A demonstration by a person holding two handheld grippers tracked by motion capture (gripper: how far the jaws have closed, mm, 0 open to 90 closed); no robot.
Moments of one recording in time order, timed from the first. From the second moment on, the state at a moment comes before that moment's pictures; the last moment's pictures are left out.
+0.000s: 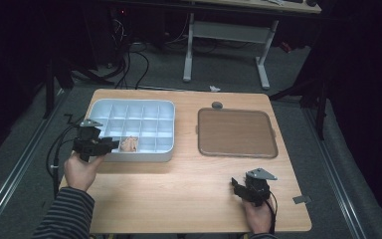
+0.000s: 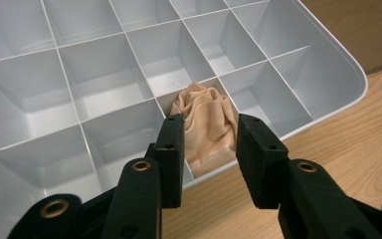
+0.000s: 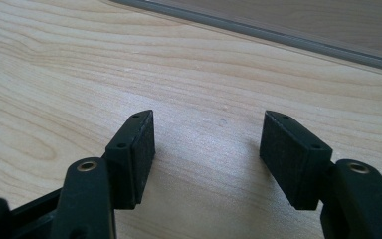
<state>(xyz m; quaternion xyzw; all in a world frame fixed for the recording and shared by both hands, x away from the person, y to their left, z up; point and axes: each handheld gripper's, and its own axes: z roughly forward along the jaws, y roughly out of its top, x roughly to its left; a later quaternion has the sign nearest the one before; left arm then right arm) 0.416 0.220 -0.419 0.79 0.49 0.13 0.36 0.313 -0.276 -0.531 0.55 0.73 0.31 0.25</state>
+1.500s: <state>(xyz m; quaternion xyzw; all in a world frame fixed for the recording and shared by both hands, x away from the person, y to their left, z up) 0.367 0.224 -0.442 0.77 0.49 0.11 0.39 0.313 -0.276 -0.531 0.55 0.73 0.31 0.25</state>
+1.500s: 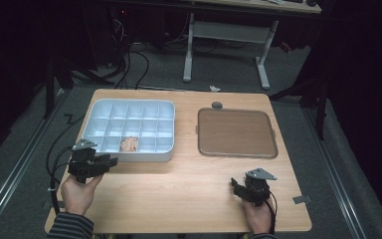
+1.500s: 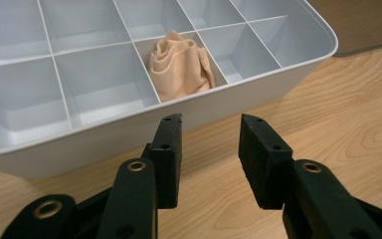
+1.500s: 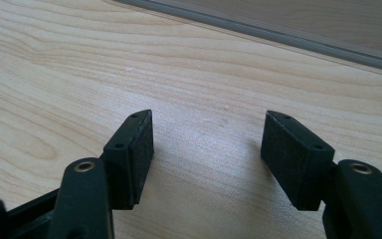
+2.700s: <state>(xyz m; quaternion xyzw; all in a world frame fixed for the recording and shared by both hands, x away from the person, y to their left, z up) 0.349 0.197 -0.470 0.78 0.48 0.08 0.39 0.313 -0.276 -0.531 0.55 0.73 0.31 0.25</state>
